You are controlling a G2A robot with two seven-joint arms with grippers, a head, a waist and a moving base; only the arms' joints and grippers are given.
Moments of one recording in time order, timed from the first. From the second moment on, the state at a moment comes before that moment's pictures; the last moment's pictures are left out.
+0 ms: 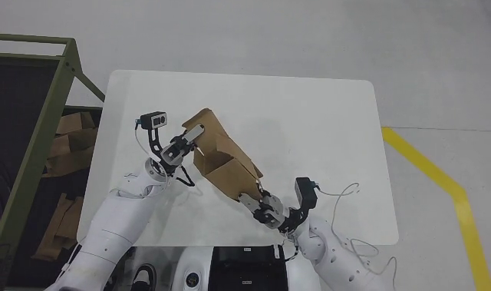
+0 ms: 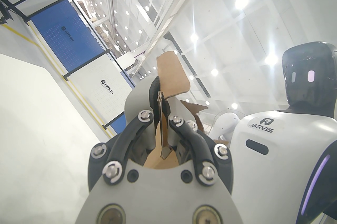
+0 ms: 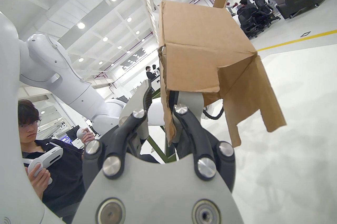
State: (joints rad) left arm 1.34 -1.08 -1.26 -1.38 -0.69 -1.01 -0.81; right arm -1.41 -1.27 0.80 -1.44 -0.89 -1.01 -0.58
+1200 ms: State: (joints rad) left arm 1.34 -1.07 -1.26 -1.37 -0.72 -1.01 -0.81; right arm -1.42 -1.27 0.82 -1.44 -0.95 -1.01 -0.61
